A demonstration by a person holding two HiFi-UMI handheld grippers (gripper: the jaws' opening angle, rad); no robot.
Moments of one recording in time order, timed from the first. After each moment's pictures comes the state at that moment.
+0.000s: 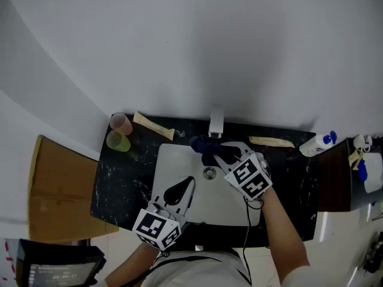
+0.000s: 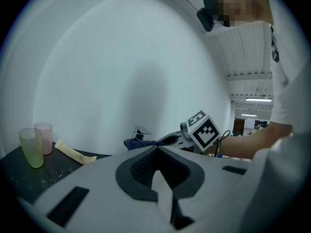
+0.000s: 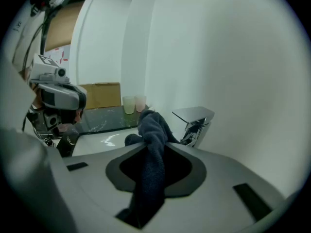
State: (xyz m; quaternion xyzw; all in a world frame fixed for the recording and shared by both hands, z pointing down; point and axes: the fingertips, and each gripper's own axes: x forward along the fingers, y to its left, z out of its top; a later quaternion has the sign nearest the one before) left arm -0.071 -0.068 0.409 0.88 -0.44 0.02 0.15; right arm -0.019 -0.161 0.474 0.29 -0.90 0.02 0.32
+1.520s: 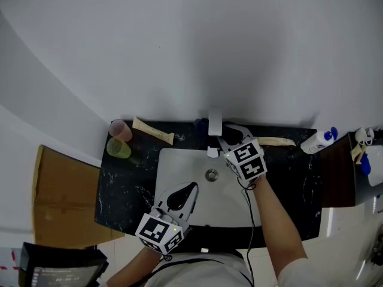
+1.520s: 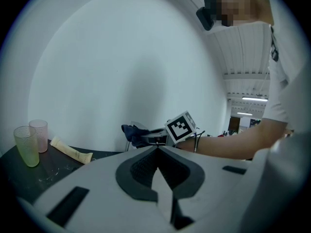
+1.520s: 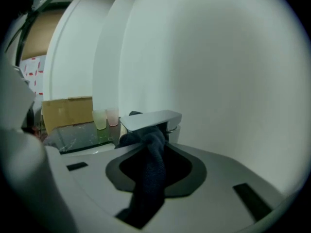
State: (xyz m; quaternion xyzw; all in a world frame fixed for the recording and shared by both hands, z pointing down) left arm -0.063 -0.065 0.421 0.90 -0.41 0.04 0.16; right arm 0.003 -0.240 0.475 0.41 -0.88 0.05 0.23
